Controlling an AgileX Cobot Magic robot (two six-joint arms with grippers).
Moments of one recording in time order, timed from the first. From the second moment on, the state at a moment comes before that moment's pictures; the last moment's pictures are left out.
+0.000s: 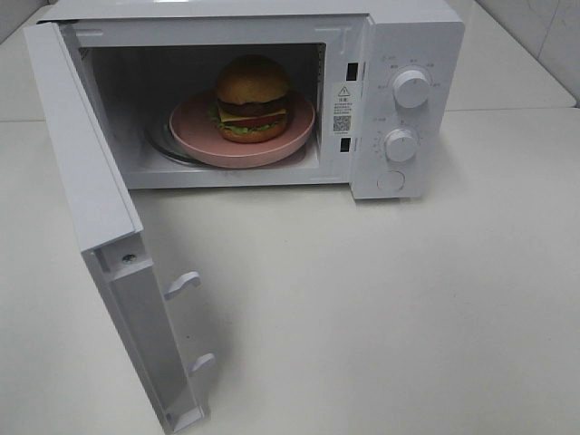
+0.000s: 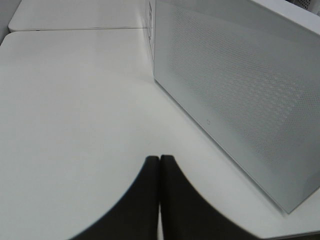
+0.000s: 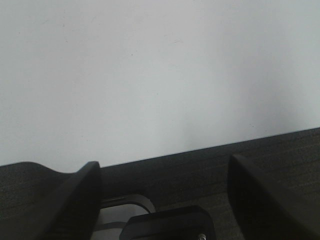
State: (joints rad) left arm -0.04 0.00 -0.51 -0.15 1.05 0.09; right arm 0.09 0.48 -0.56 -0.13 1.19 0.24
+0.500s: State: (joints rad) left arm -0.04 0.00 -0.51 -0.16 1.05 0.09; right arm 0.09 0.20 -0.54 -0.05 1.10 0.12
